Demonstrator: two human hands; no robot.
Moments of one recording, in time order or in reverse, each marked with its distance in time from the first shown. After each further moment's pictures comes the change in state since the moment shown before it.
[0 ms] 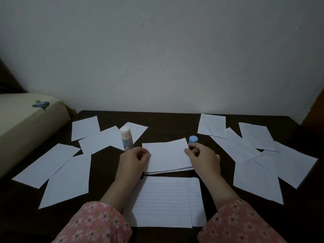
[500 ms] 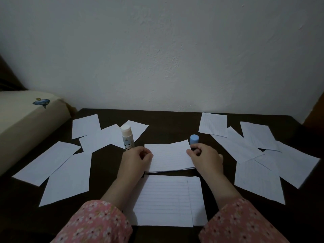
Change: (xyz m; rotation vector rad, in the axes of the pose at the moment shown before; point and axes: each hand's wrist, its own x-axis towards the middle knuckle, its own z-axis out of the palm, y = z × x) left_hand 0.005 -0.002 0.005 0.065 -0.032 -0.011; right_hand 0.003 0.003 0.001 -0.082 -0.013 0.038
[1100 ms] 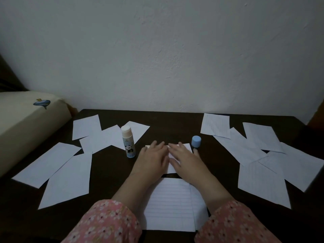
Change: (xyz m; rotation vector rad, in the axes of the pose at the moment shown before) left_hand 0.004 0.021 0.017 0.492 -0.218 0.416; right_hand -0.009 -0.026 0.015 -0.251 -0.372 -0.522
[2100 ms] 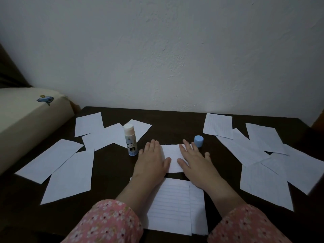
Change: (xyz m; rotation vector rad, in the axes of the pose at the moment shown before) left_hand -0.002 0.007 0.001 0.024 -0.127 -0.269; right_hand -0.011 0.008 -0.005 -0.094 -0.080 0.143
